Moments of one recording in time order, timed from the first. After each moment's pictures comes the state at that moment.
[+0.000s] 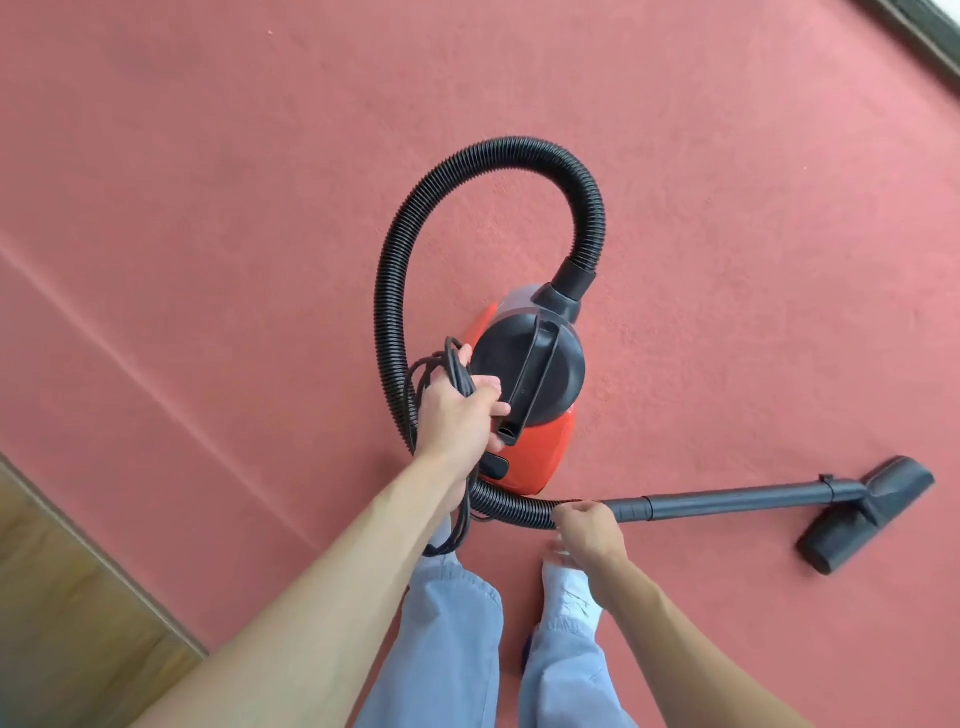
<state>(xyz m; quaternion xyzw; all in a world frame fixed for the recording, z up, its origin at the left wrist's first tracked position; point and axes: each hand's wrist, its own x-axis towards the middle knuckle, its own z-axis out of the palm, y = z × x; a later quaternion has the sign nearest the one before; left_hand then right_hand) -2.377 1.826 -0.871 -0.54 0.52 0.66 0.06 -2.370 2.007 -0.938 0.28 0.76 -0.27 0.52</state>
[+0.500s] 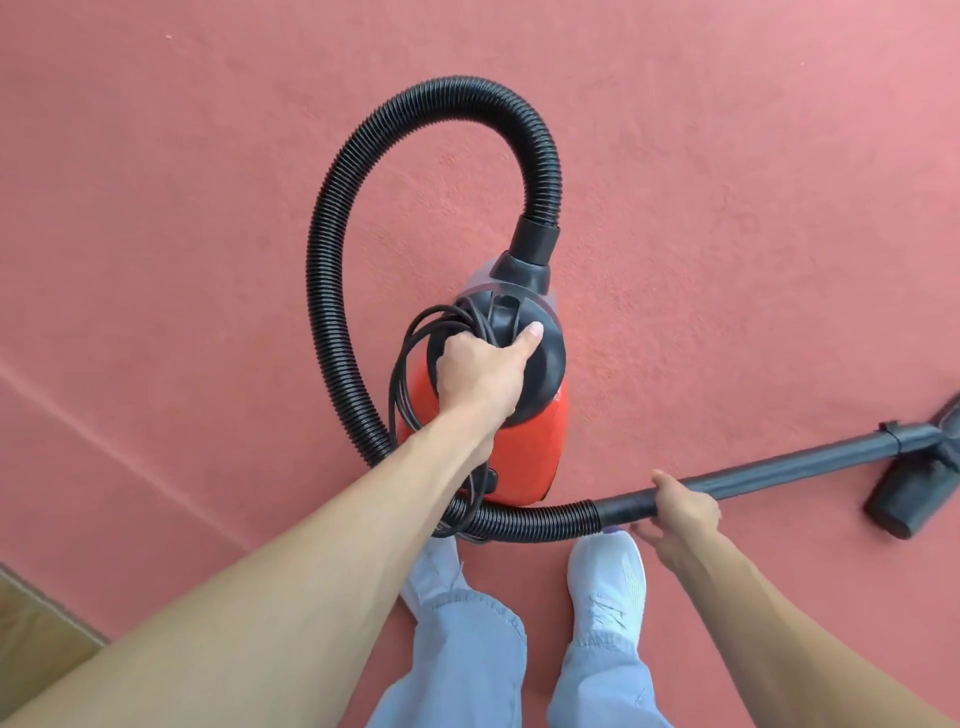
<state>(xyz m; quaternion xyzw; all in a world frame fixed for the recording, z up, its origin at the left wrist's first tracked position) -2.443 1.854 -0.938 -0.54 0.63 0.55 0.14 -2.411 2.087 -1.040 0.59 0.66 -0.34 0.31</state>
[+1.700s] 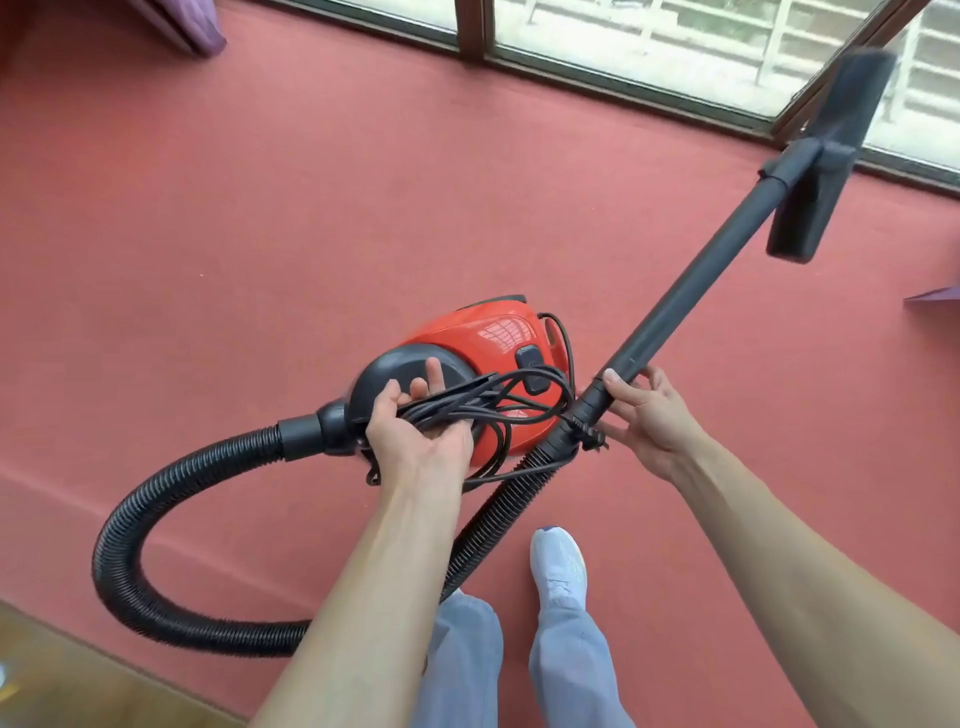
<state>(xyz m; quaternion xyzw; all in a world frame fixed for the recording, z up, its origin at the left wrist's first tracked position) -2.498 1.904 -0.645 -0.58 -0.04 0.80 -0.16 -2.543 2.114 -0.743 0.33 0.54 -0.71 0.31</state>
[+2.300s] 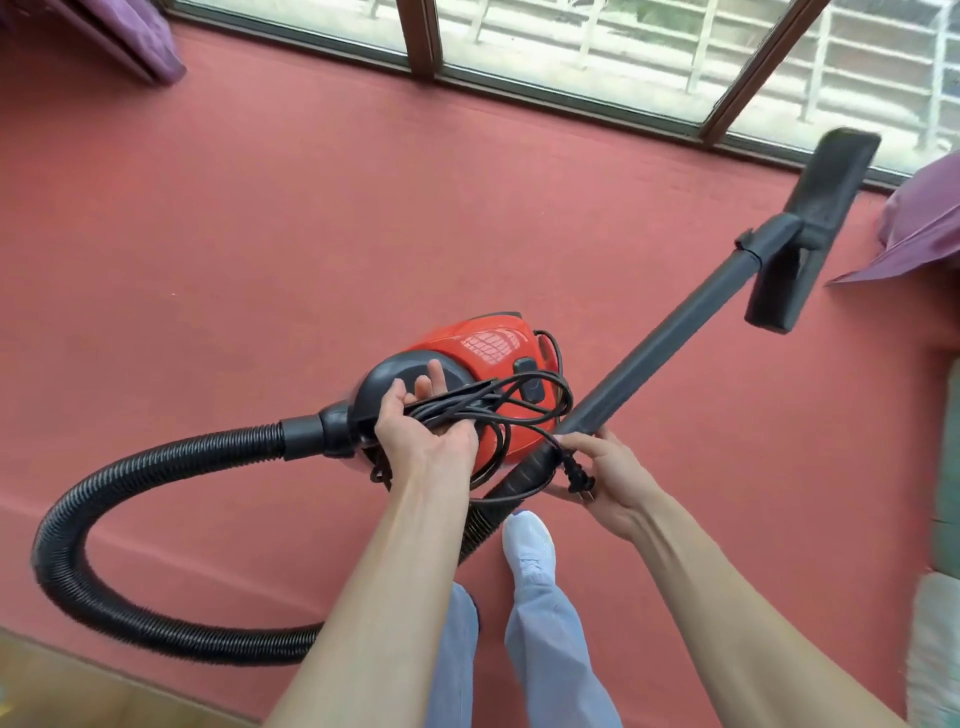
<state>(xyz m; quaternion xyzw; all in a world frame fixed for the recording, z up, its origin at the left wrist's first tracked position) -2.496 1.965 -0.604 -0.59 -0.04 0.79 -0.14 -2.472 2.144 -0.681 0.36 0.47 -0.71 0.38</state>
